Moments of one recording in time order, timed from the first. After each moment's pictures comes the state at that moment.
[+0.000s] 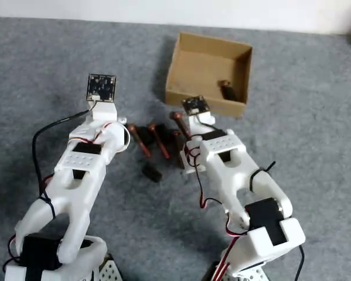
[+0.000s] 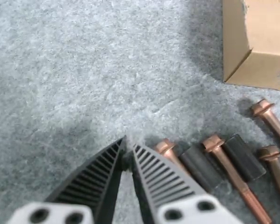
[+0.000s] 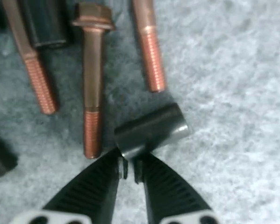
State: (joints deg) left arm 0.0 -17.3 53.3 15.8 7.1; right arm -25.0 5.9 33.7 45.8 2.9
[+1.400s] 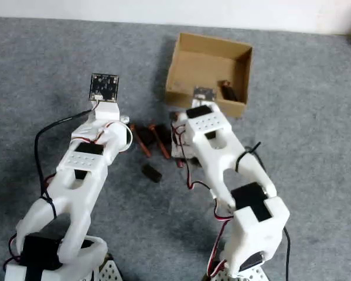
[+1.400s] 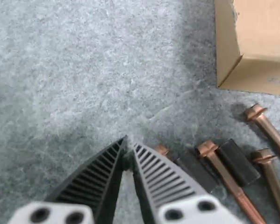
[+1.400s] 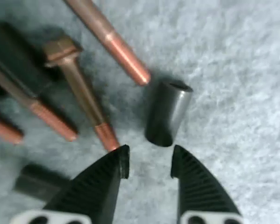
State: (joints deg) left arm 1.0 -17.1 53.3 13.9 7.1; right arm -28.2 14.2 8.0 71.3 -27.0
